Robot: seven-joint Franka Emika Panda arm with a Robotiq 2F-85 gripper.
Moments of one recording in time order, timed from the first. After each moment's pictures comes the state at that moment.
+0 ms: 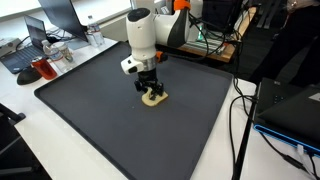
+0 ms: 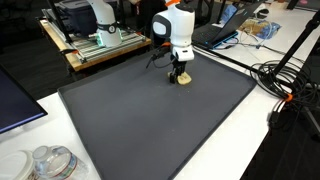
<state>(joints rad) 0.09 0.59 0.03 -2.09 -0.06 2.73 -0.11</state>
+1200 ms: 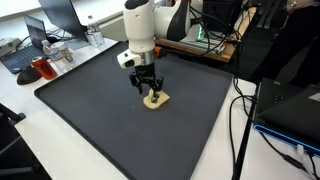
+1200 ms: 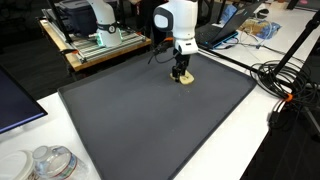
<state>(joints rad) 0.09 0.54 0.03 -2.08 -0.06 2.71 -0.10</state>
